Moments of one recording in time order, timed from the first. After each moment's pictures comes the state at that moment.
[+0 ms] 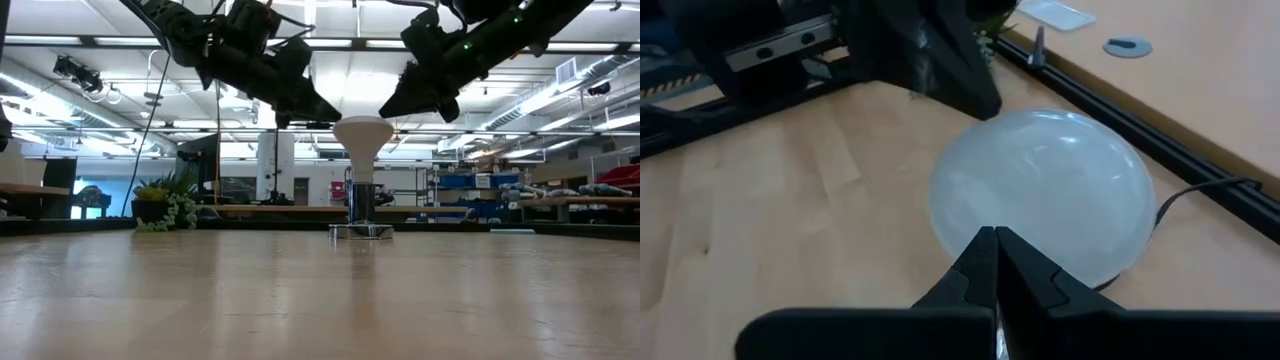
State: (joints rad) left arm 0.35 1.57 0.95 0.27 0.16 0.05; right arm -0.13 1.26 0.72 0.06 0.26 0.28
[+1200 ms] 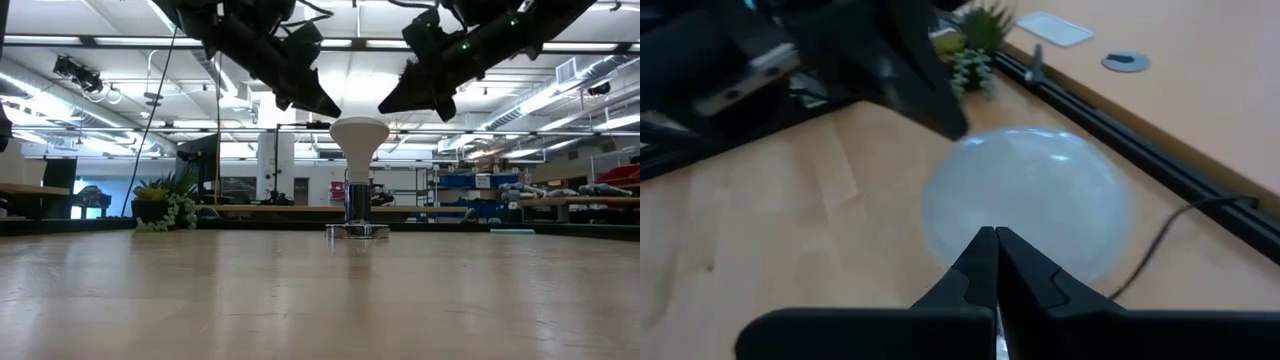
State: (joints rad) left arm 0.28 1.56 1.10 -0.03 -0.02 0.16; right arm -0.20 1.24 0.72 0.09 0.18 0.25
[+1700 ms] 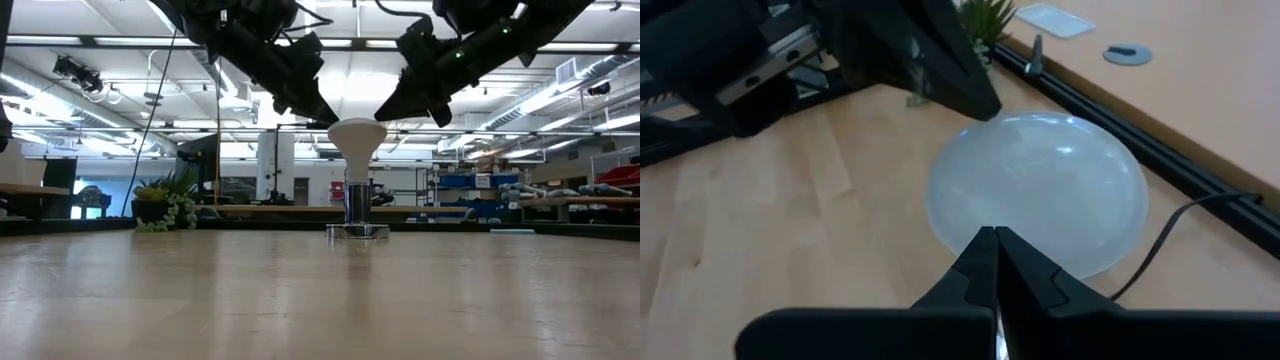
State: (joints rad) left arm 0.30 1.59 1.11 -0.02 -0.06 0.15; right arm -0.21 1.28 0.72 0.11 0.18 0.24
